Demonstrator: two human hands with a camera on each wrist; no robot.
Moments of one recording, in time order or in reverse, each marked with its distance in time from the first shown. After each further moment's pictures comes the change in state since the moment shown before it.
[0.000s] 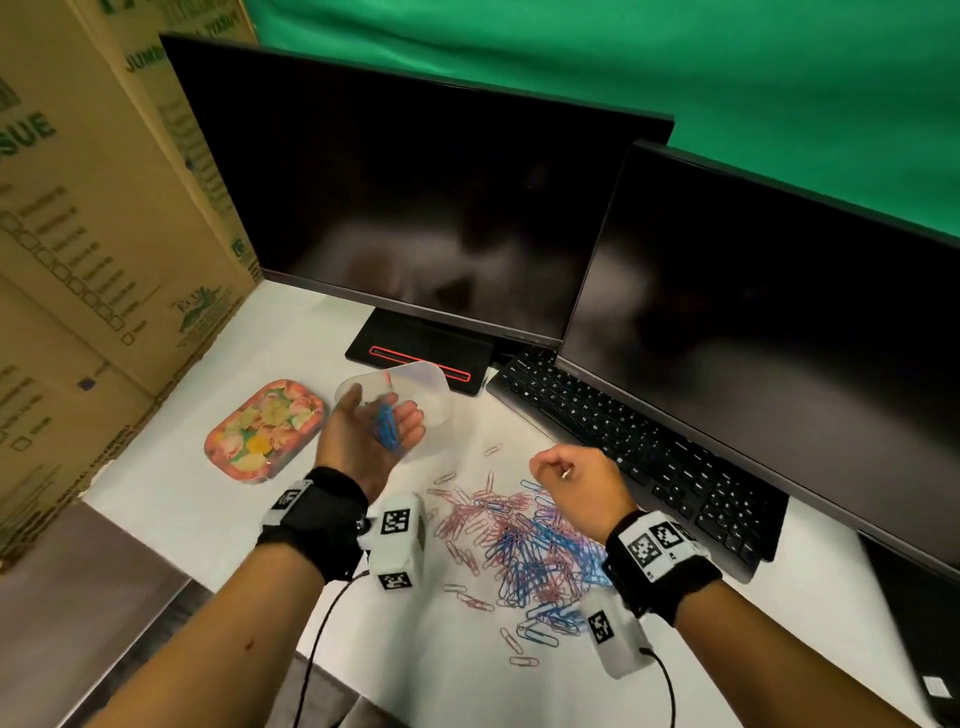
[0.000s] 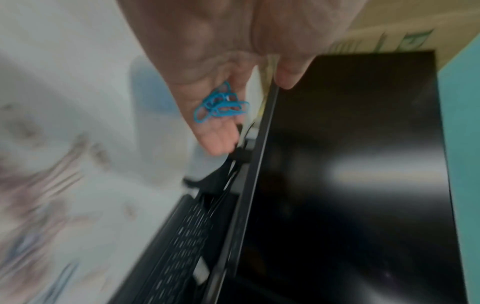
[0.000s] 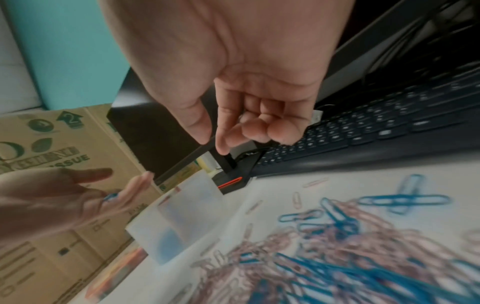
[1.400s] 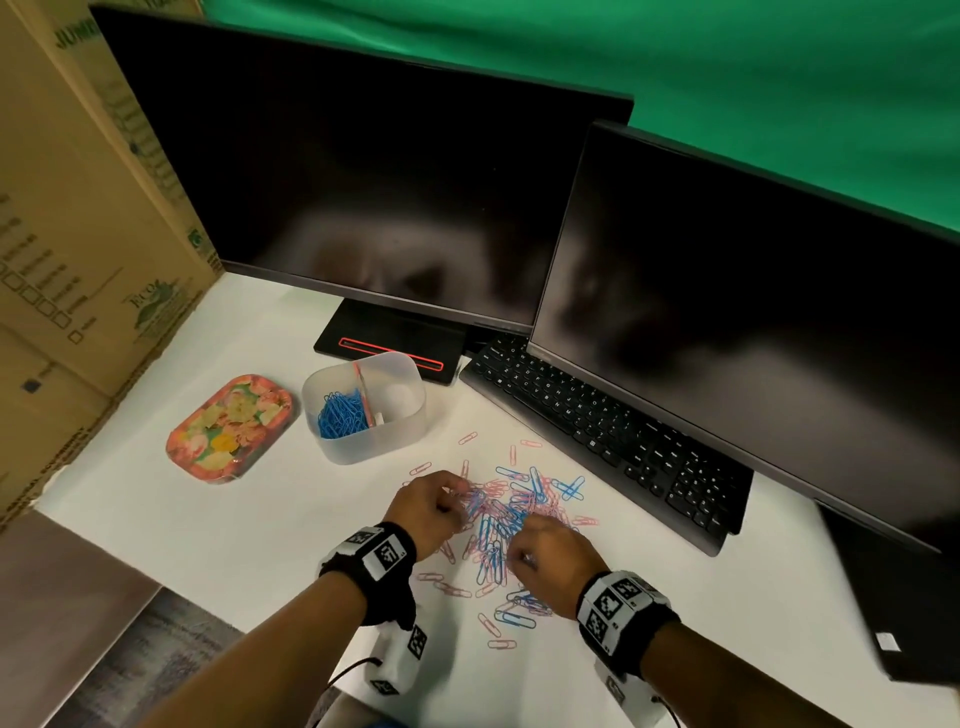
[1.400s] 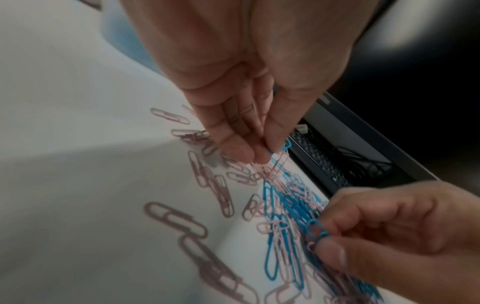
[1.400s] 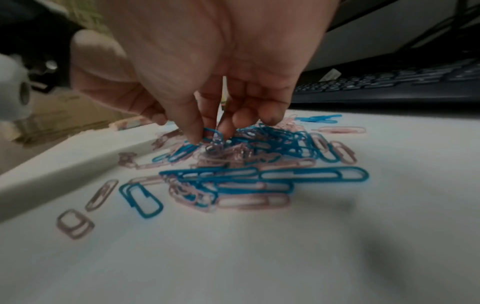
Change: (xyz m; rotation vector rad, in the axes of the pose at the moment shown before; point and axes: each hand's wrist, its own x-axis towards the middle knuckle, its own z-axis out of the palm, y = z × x) left_hand 0.016 -0.113 -0.030 1.379 -0.265 0.167; right_hand -0.049 0.073 0.035 -0.534 -0.281 -0.220
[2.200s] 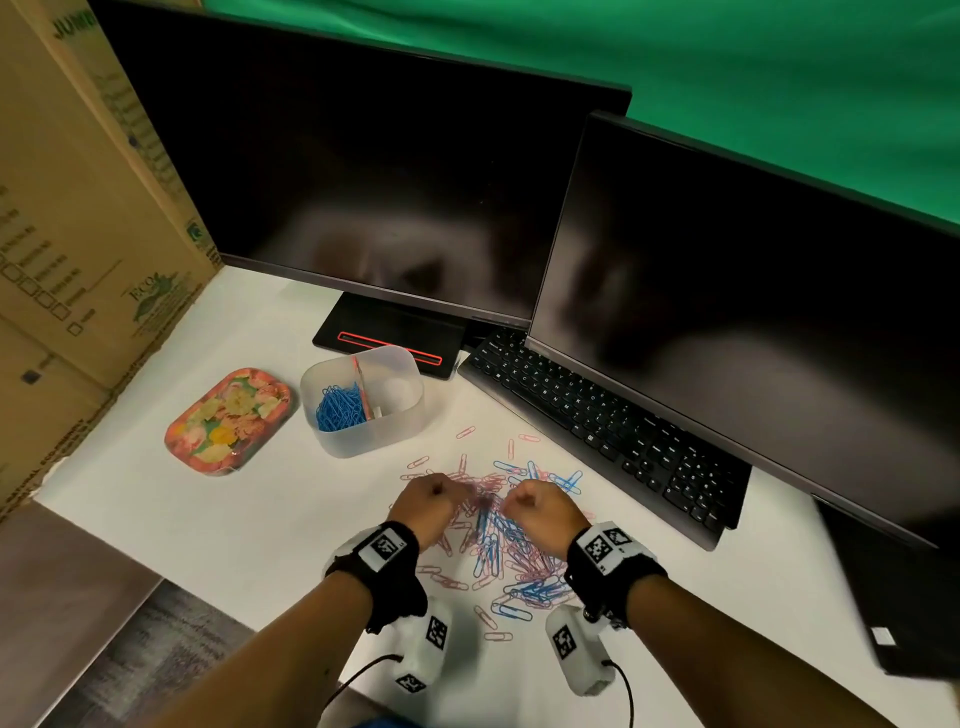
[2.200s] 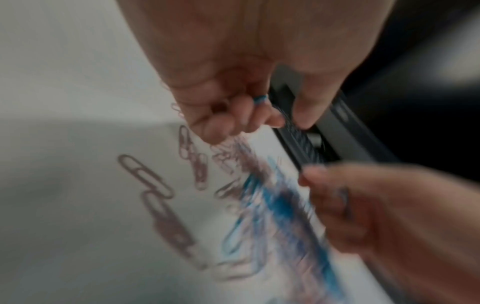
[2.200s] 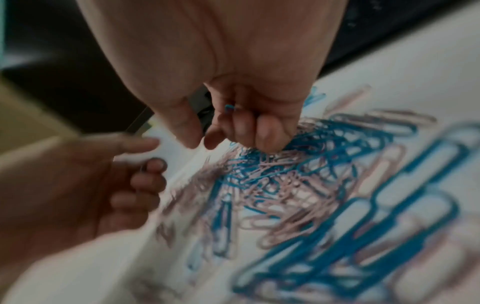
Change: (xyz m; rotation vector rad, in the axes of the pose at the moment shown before) left_hand -0.003 0.012 0.012 -0.199 0.082 -0.200; right_hand 0.032 -0.008 -0.019 0.646 -0.002 0.375
